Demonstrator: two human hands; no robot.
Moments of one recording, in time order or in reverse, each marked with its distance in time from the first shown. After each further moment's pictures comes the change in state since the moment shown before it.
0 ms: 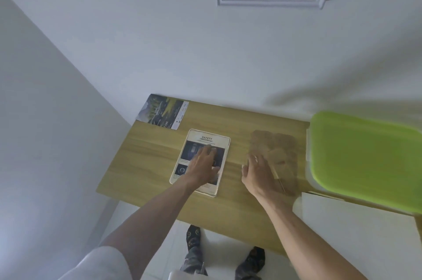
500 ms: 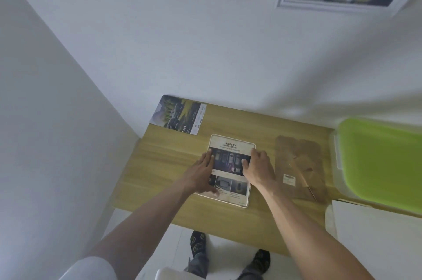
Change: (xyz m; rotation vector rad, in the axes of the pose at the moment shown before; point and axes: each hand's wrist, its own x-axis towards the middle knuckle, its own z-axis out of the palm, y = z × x) left_hand 0.003 -0.125 -0.013 0.107 -0.367 0.125; right_hand 0.052 -0.093 0.040 -0.047 -0.192 0.209
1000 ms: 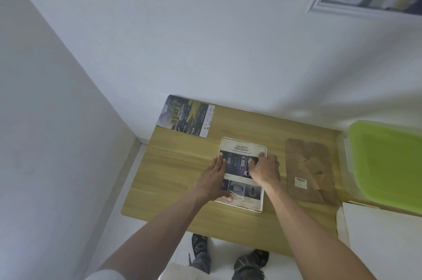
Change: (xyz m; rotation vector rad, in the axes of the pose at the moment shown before) left_hand -0.001 -0.013 0.009 -0.154 0.082 0.073; right_hand 0.012 -0.033 0.013 0.077 -0.009 0.234
